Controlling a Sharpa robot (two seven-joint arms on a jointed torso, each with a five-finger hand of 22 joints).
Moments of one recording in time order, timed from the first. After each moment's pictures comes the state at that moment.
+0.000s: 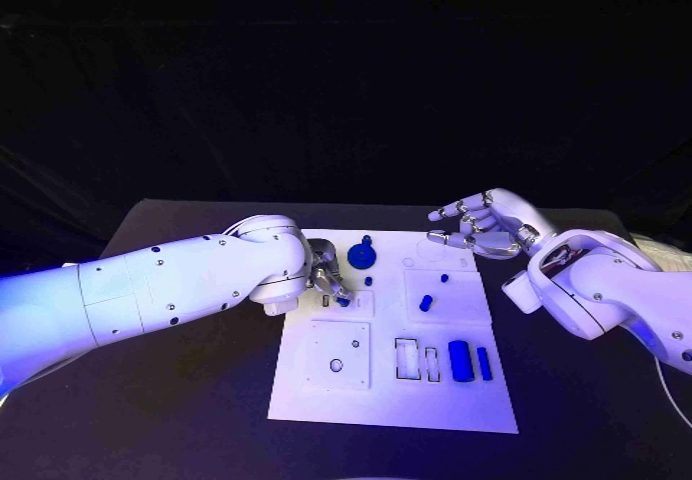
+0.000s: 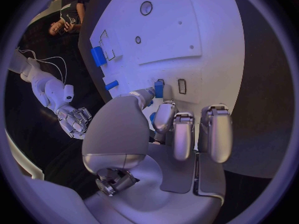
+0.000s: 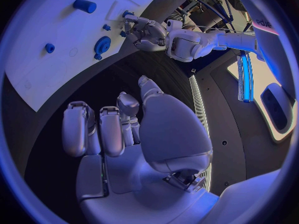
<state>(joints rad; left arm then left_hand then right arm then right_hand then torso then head) 1.26 -0.68 -0.03 1.50 -1.07 0.09 -0.70 1.26 -0.14 0.55 0.23 0.13 0.92 0.06 0.59 0.65 1.39 -0.03 1.25 1.21 1.47 -0.08 1.57 1.31 0.04 1.47 0.03 1.51 1.31 1.19 -0.91 0.04 1.62 -0.94 -0.40 0.08 1.34 -0.06 0.03 0.18 0.30 0.95 0.15 0.07 0.08 1.30 0.06 1.00 1.14 1.46 -0.01 1.39 1.28 0.06 1.36 0.10 1.41 1.27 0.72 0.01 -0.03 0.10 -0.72</state>
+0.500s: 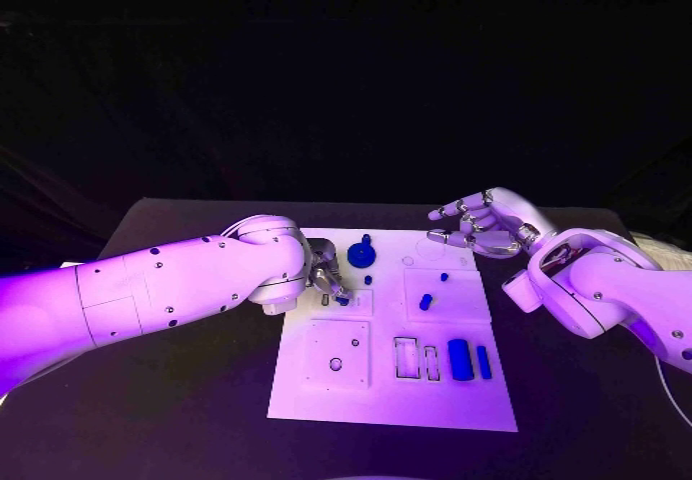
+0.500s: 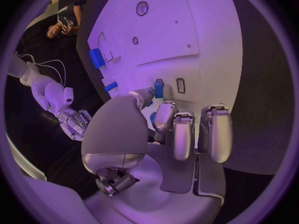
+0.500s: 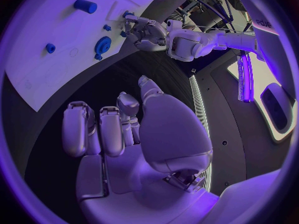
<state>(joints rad) 1.25 -0.68 -0.03 1.51 -1.11 0.09 -0.70 1.24 -0.15 0.56 0.21 0.13 0.92 0.06 0.59 0.66 1.39 -0.03 1.25 1.20 1.47 -0.08 1.57 1.31 0.04 1.47 0.03 1.51 1.31 1.19 -0.91 0.03 1.62 -0.94 -0.40 0.08 1.34 -0.06 0.03 0.18 0.30 0.95 0.15 0.07 0.08 1.30 0.06 1.00 1.14 1.46 -0.01 1.39 1.28 0.06 1.36 0.10 1.41 1.27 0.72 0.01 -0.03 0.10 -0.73</state>
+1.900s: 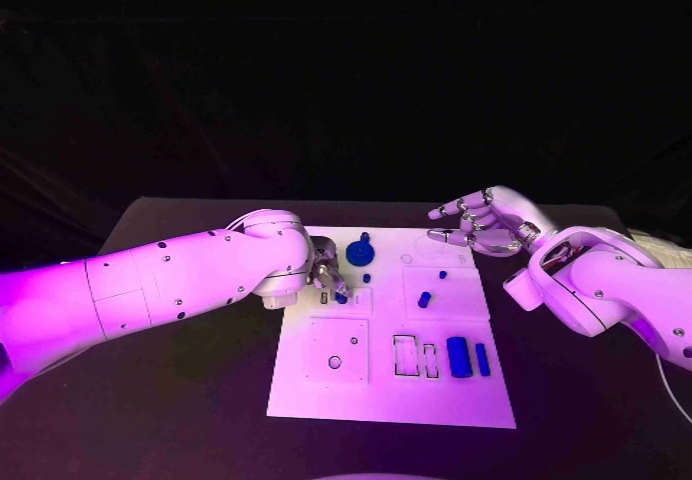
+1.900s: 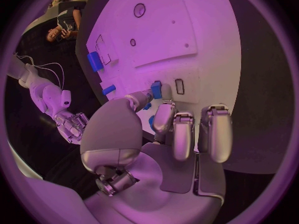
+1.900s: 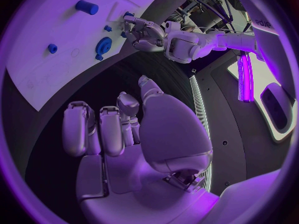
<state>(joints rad) 1.26 -0.65 -0.02 1.46 -1.10 0.16 -0.70 1.10 -0.13 0.68 0.12 0.14 0.95 0.05 0.60 0.67 1.40 -0.03 1.25 1.21 1.47 -0.08 1.57 1.31 0.04 1.47 0.03 1.51 1.31 1.19 -0.92 0.03 1.63 -0.94 -0.40 0.08 1.34 -0.06 0.02 0.18 0.31 0.96 0.15 0.07 0.08 1.30 0.06 1.00 1.14 1.46 -0.01 1.38 1.28 0.06 1.35 0.10 1.41 1.27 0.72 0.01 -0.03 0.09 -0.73</state>
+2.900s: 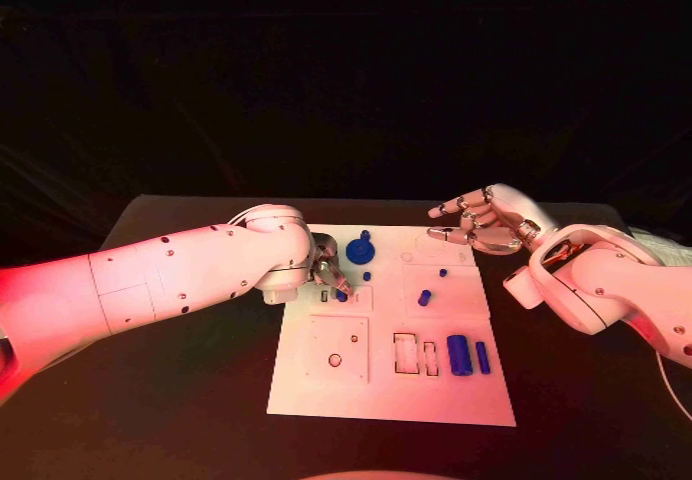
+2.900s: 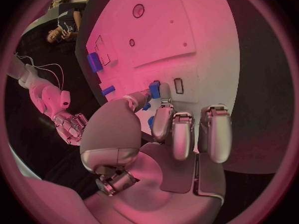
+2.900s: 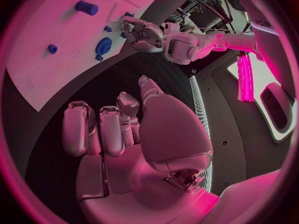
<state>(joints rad) 1.26 -0.64 -0.02 1.44 -1.10 0.20 -0.70 1.04 -0.11 0.65 0.13 0.14 0.99 0.04 0.58 0.64 1.43 -0.05 1.31 1.27 1.46 -0.09 1.57 1.31 0.04 1.47 0.02 1.51 1.31 1.19 -0.92 0.03 1.63 -0.94 -0.39 0.08 1.34 -0.06 0.02 0.18 0.31 0.96 0.15 0.07 0.08 1.30 0.06 1.00 1.14 1.46 -0.01 1.38 1.28 0.06 1.35 0.10 1.41 1.27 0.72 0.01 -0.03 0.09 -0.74</state>
